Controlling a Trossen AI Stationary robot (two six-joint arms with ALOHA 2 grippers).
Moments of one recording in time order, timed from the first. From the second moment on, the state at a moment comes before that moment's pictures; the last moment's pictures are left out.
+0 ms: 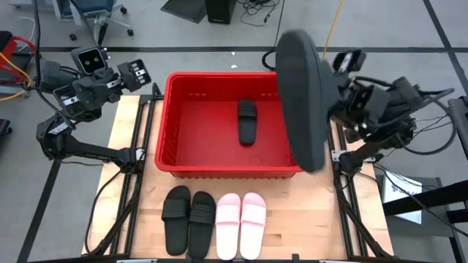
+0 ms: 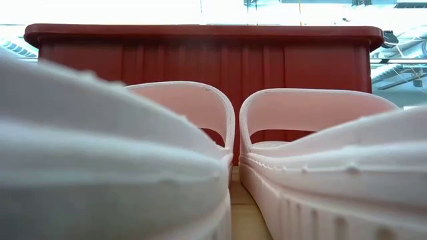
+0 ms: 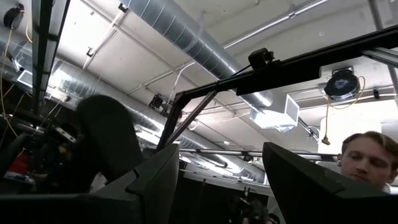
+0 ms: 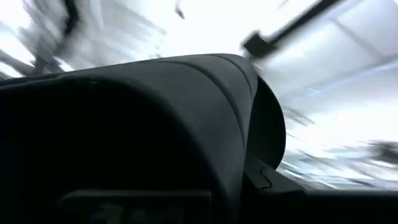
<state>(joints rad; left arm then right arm) 0.26 1.04 1.52 0.40 0.58 -0.92 0.33 1.48 2.03 0.24 0.43 -0.75</state>
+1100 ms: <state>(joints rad) 0.26 1.04 1.52 0.39 0.60 -0.89 -0.04 1.55 2.30 -0.14 0.90 -0.65</state>
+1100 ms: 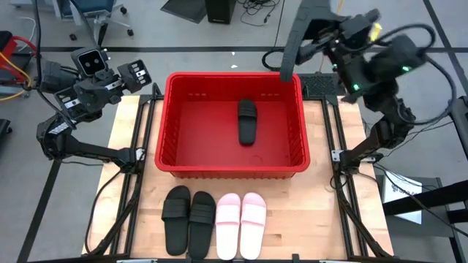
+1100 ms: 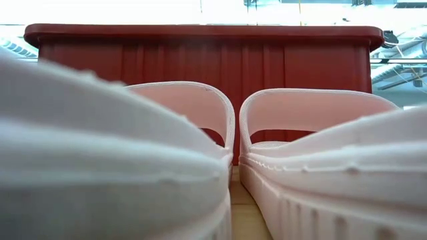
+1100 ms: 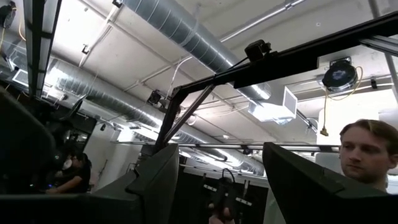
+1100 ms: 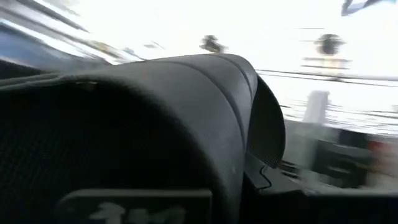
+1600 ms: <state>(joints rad) 0.26 1.04 1.52 0.39 0.65 -0.90 -0.38 1.60 2.29 -0.98 0.37 -0.09</state>
